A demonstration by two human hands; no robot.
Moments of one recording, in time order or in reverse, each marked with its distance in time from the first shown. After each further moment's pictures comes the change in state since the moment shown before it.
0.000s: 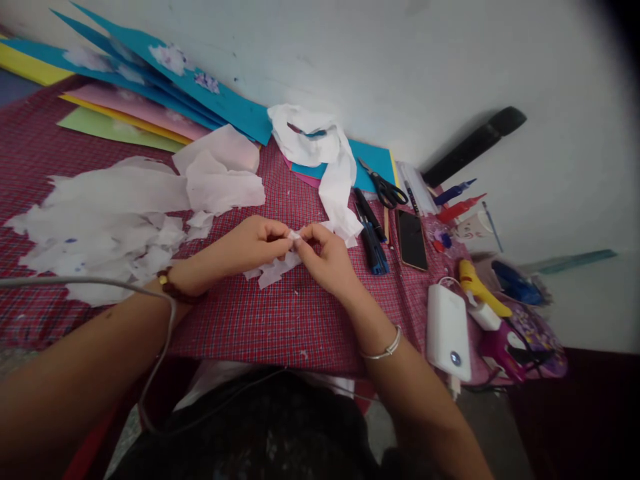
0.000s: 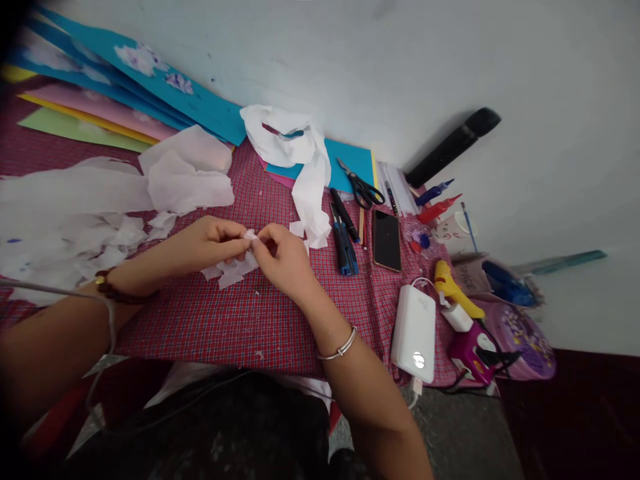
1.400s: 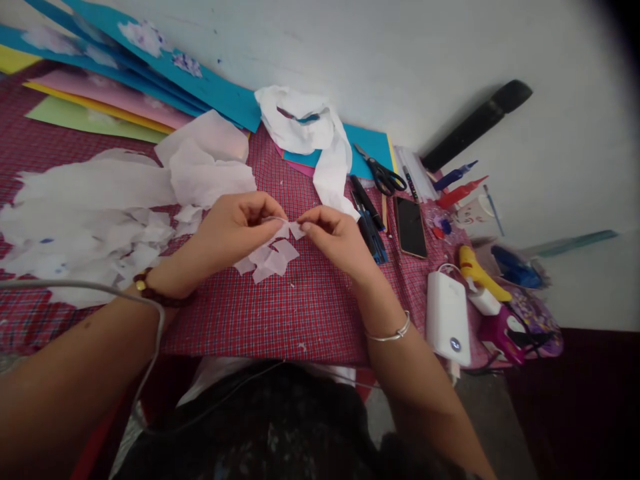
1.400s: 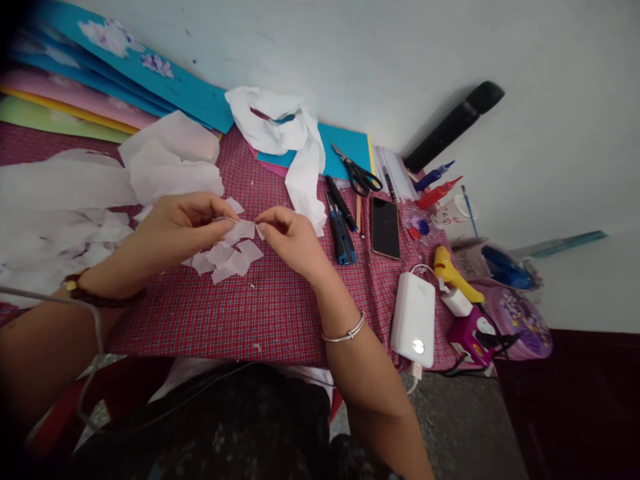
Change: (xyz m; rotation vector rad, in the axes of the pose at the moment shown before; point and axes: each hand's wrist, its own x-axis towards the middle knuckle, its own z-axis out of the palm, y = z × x) left_hand -0.007 0.013 -0.001 -0.038 0.263 0.066; right_hand 0.009 0.012 -0.024 0.064 -0.076 0.025
